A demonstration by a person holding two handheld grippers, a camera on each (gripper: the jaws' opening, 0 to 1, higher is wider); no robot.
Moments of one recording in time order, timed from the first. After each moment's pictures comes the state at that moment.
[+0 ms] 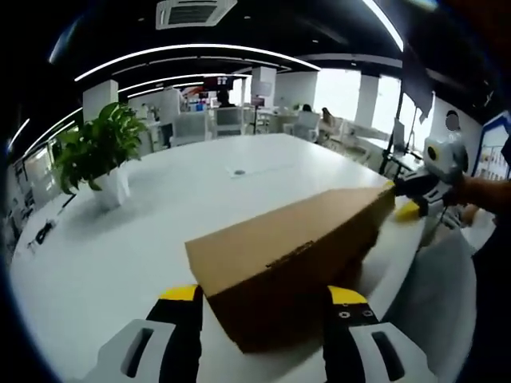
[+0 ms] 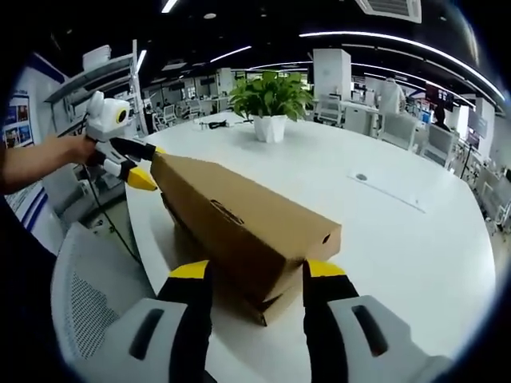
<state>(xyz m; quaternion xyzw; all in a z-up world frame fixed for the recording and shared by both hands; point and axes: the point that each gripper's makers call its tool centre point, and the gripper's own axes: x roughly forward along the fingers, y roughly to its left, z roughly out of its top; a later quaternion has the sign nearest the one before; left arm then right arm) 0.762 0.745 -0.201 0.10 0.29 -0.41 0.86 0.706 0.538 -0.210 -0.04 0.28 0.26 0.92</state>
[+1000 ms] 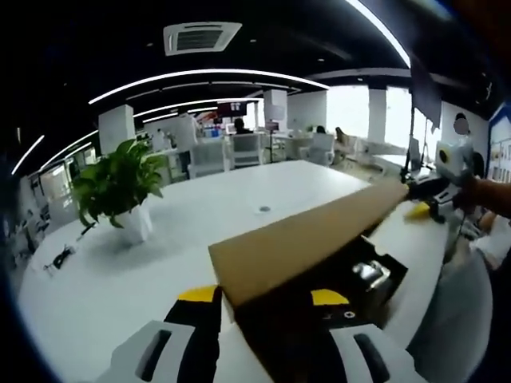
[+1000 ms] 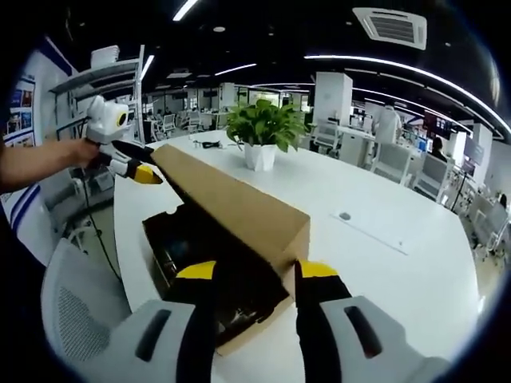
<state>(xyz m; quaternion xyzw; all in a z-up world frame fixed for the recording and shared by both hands) 0.820 0.747 -0.156 0.10 0.22 -0.37 0.90 0.758 0.517 -0.161 -0.08 0.22 0.26 0.94</state>
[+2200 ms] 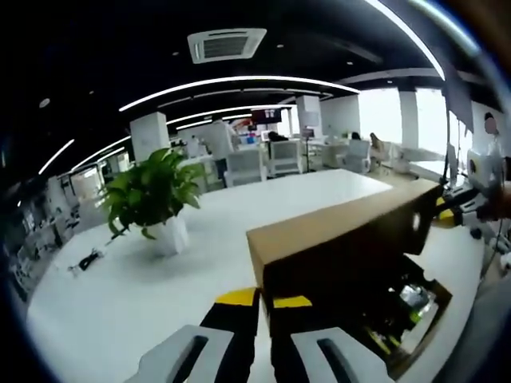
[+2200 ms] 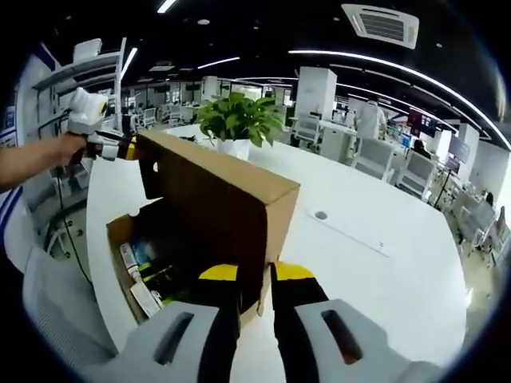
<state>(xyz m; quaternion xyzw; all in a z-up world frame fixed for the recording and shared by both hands) 0.889 0.763 -0.149 0.11 0.19 -0.28 0.94 0.803 0.487 -0.176 -0.09 0.24 0.20 0.95</state>
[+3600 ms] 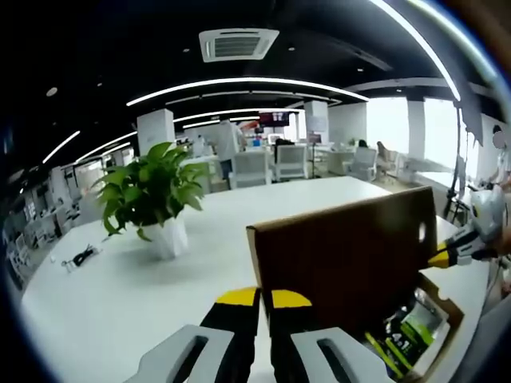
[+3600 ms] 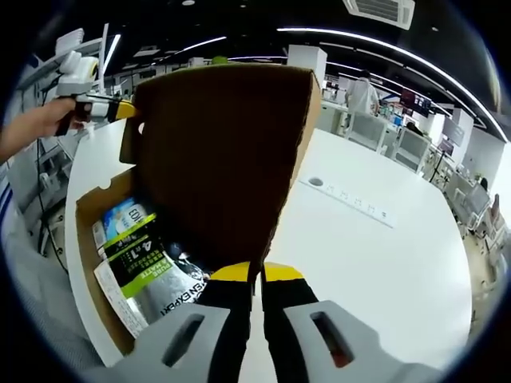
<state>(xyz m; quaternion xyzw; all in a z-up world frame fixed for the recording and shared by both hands) 0.929 0.750 -0.155 0.08 0.19 -0.27 0.94 0.825 0.474 -0.238 -0.10 0.29 0.17 0.94</state>
